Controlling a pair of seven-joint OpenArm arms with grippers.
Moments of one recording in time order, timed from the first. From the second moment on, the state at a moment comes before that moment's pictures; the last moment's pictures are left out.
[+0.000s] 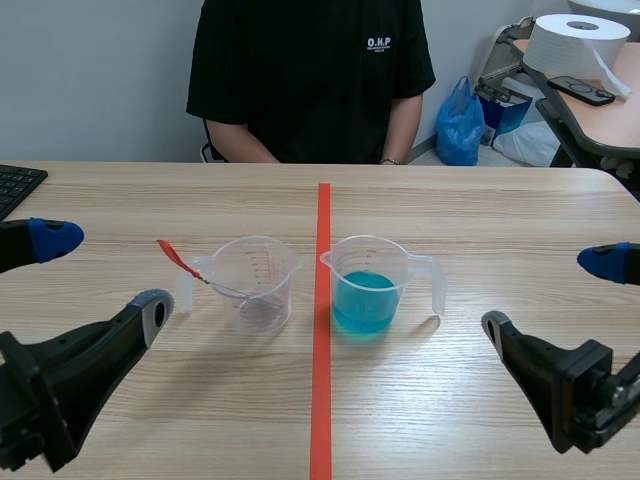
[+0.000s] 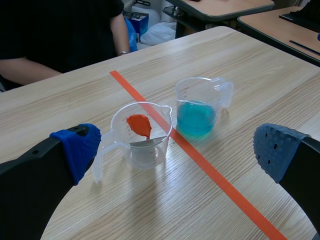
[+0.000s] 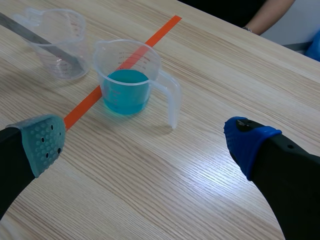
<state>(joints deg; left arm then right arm) 47.7 -32.4 -8.0 119.3 -21.6 -26.5 -11.4 -45.2 30.5 12.4 114.0 16.3 25.3 5.3</state>
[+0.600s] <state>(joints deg) 47.7 -32.4 -8.0 119.3 -21.6 -26.5 -11.3 -35.7 30.5 10.1 114.0 9.5 31.4 5.0</state>
